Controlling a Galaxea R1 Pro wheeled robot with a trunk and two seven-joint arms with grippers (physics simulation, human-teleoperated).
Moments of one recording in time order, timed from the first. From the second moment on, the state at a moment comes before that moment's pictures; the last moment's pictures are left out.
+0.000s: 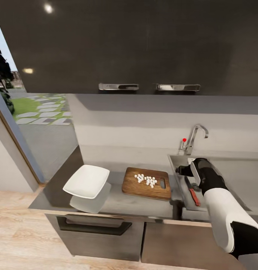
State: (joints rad) left arm -0.36 0.11 -0.37 0.08 0.42 -0.22 0.09; right arm -0.99 -0.08 -0.22 -0.69 0.11 0.86 0.00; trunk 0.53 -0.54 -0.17
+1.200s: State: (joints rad) left arm -0.36 0.11 -0.37 0.08 0.42 -0.22 0.09; right arm -0.99 -0.06 -0.22 -0.62 0.11 0.81 0.00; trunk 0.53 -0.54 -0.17
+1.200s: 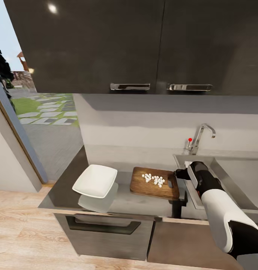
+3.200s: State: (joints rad) left arm -0.36 0.10 -0.37 0.08 0.42 -0.22 0.09; right arm -0.99 -0.04 -0.22 -0.60 0.11 0.81 -0.01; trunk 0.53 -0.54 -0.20
